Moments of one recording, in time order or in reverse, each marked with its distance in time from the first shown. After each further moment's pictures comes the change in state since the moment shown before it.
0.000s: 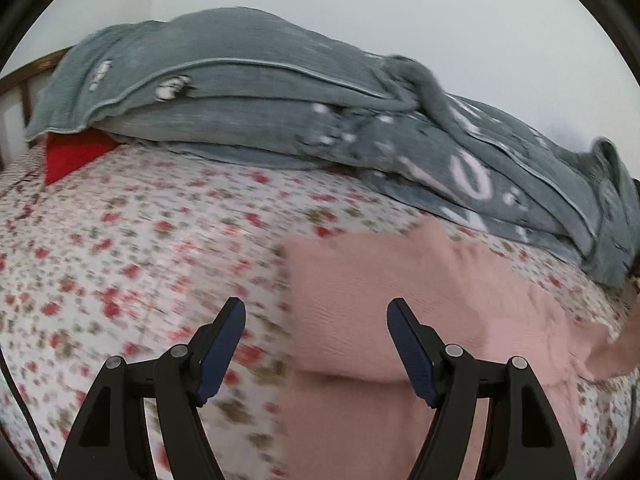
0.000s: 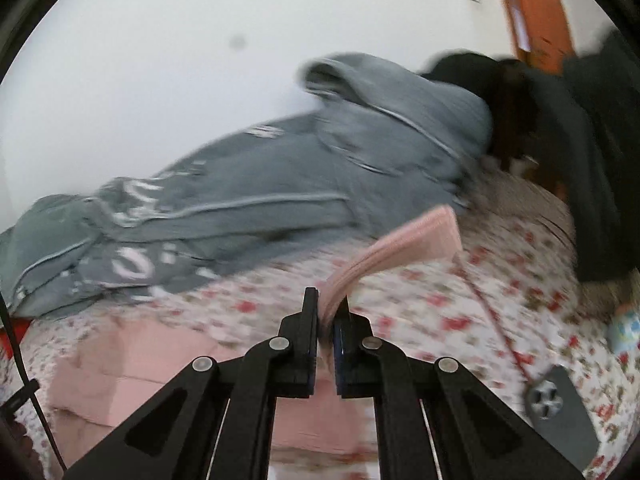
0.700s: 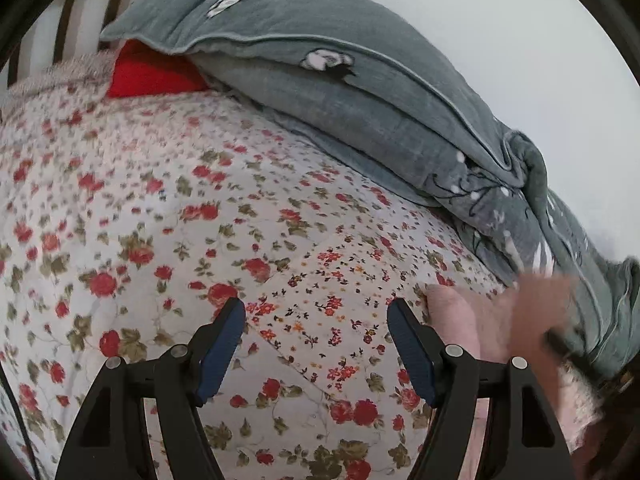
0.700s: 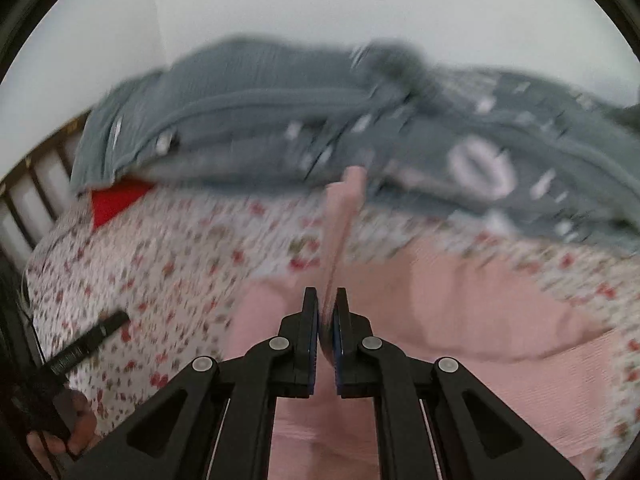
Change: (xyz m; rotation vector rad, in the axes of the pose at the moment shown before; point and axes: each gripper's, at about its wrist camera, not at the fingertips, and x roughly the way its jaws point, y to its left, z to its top) left arm 0.027 0.155 -0.004 -0.354 -0.006 -0.026; right arm 0.073 0.400 -0.128 -0.382 0.303 0.457
